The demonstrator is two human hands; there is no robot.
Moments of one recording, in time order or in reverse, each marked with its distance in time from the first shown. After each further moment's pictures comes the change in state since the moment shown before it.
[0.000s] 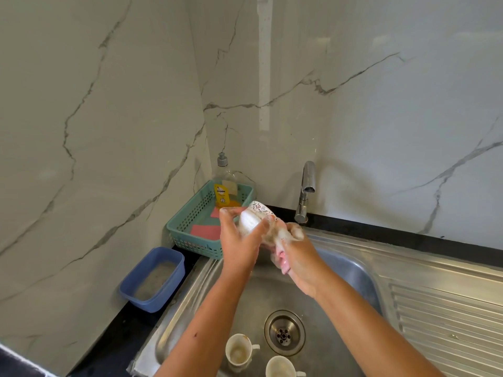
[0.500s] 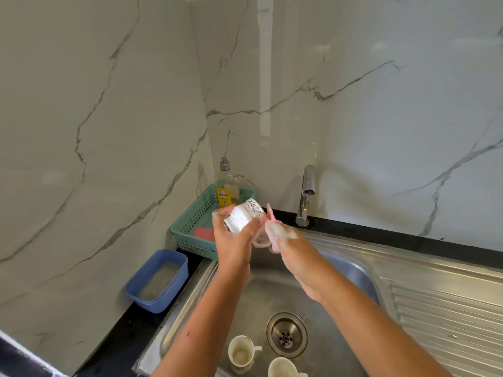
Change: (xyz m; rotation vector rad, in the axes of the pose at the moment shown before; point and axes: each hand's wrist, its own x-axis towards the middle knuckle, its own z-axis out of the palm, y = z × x) left_hand -0.003 0.014 -0.007 -0.389 0.063 -0.193; right_hand -0.035 -0.027 0.007 -0.344 -0.154 -0.086
